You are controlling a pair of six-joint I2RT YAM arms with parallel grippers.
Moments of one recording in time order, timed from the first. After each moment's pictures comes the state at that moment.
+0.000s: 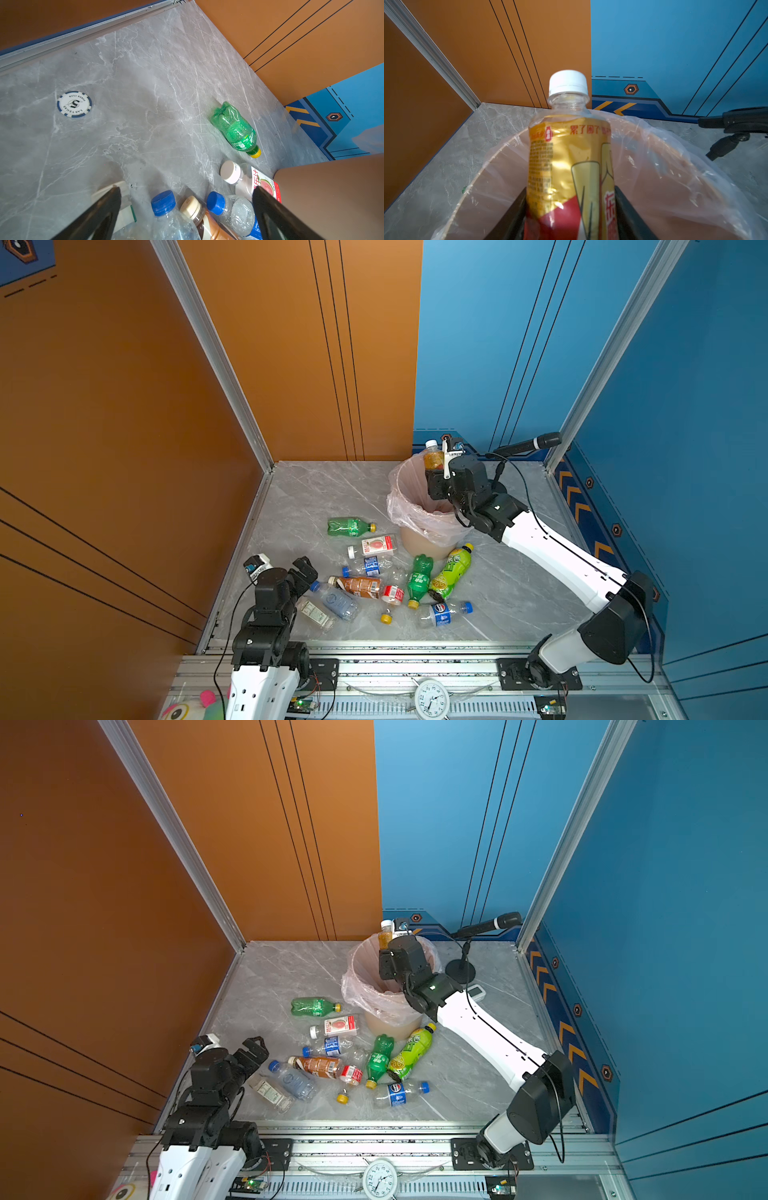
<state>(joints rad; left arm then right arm) -0.01 0.35 0.44 -0.68 -0.17 -0.77 0.66 1.53 1.46 -0.31 0.35 0.28</state>
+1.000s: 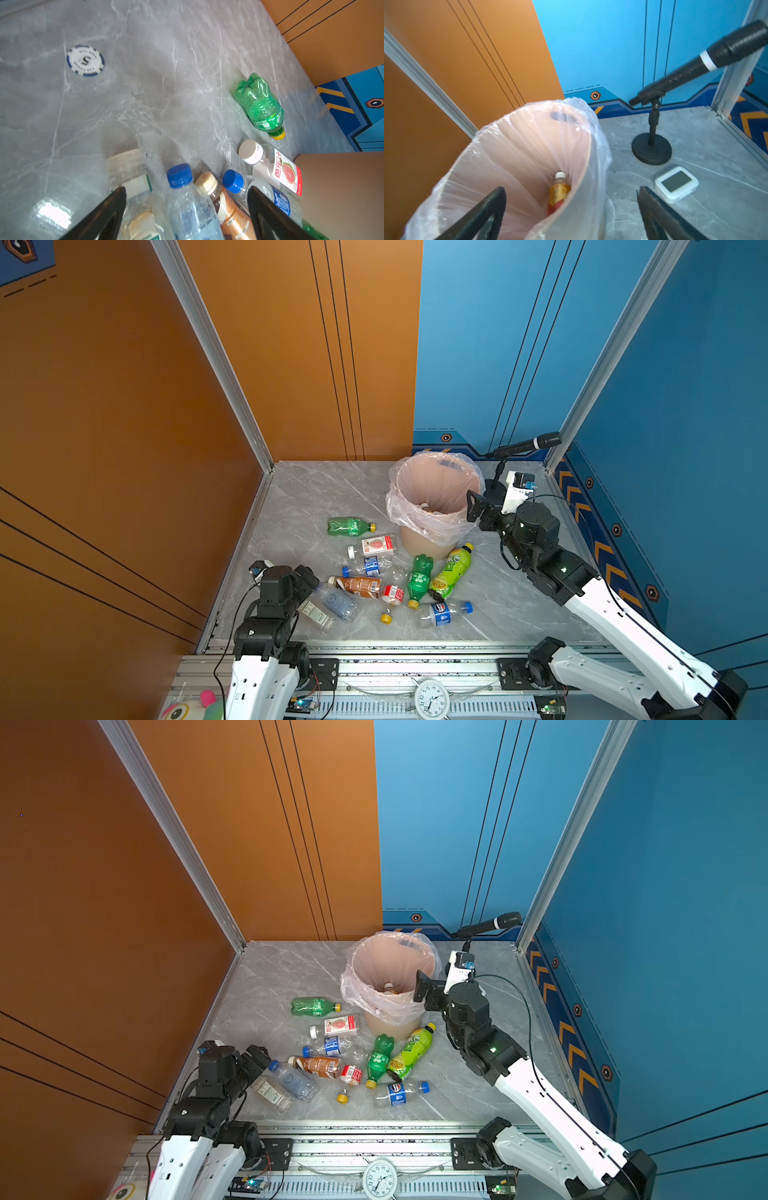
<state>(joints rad) -0.01 0.44 0.47 -0.82 -0.12 -0.83 0.56 0.96 0.91 -0.19 0.39 0.40</state>
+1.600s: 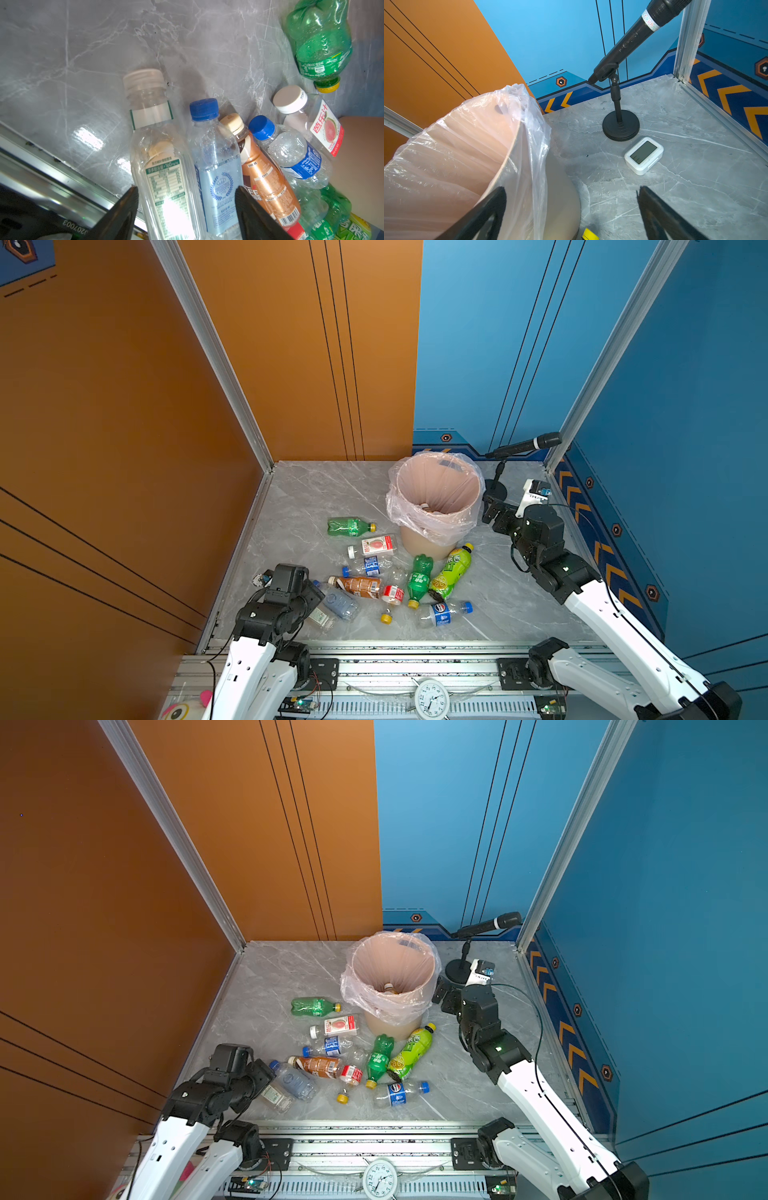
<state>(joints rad) -0.18 0.57 0.58 -1.10 -0.07 -1.02 0.40 0.95 0.84 -0.22 0.33 0.48</state>
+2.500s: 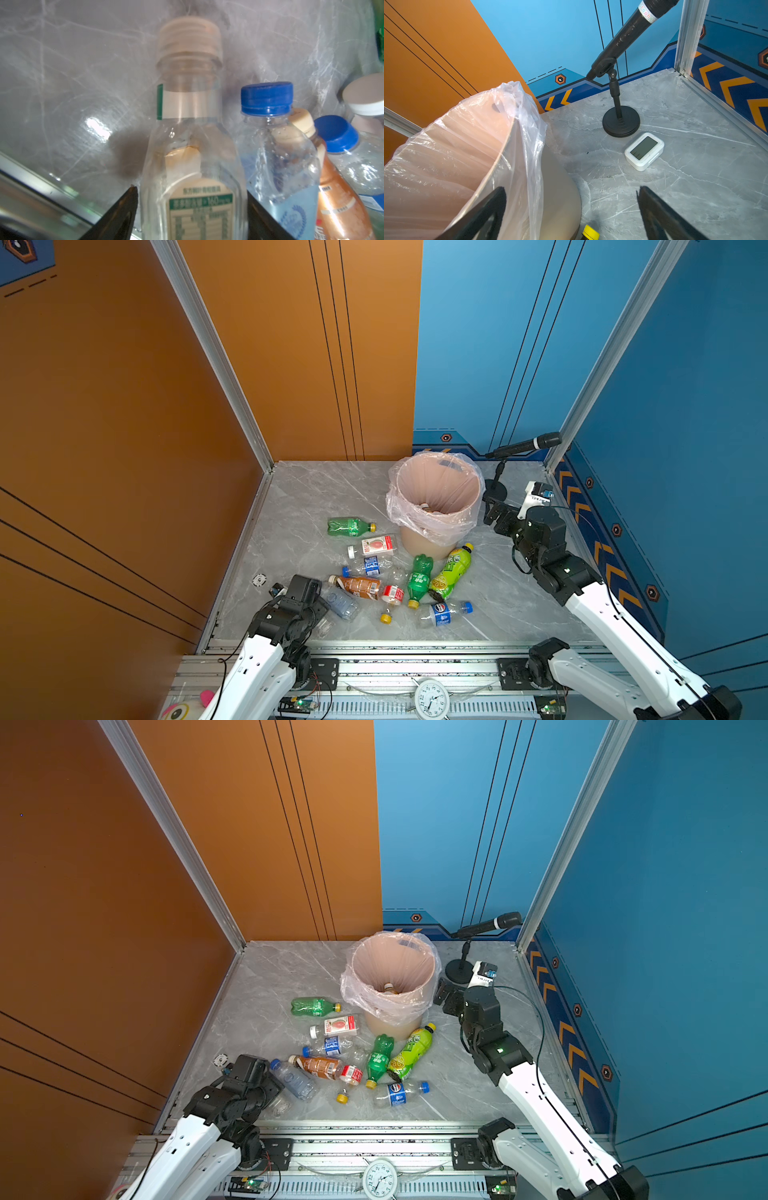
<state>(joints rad) -0.27 0.57 0.36 -0.98 -0.13 -1.15 0.38 0.93 0.82 -0.22 0.31 0.50</state>
